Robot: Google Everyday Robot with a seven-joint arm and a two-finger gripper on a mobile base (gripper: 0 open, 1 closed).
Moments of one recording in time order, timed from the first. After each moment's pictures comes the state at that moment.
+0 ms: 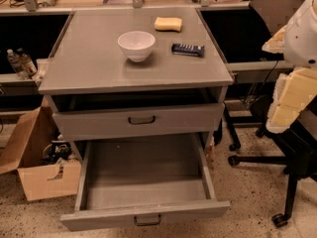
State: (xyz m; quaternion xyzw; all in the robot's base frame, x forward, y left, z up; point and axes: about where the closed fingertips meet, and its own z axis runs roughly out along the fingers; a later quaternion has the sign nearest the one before) arm 0.438 -0.216 0.977 -0.60 0.78 -0.04 0.16
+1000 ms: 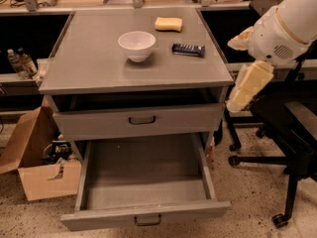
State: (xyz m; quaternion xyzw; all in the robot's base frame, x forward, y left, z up) arm 0.517 -0.175 0.946 -0.61 0.74 0.06 0.26
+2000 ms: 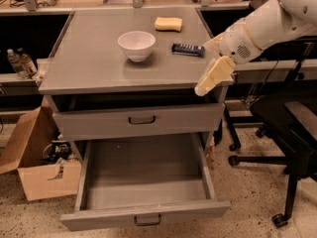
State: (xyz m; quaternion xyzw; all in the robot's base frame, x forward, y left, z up) arm 0.606 -0.135 0.904 -0.56 0.74 0.17 0.32
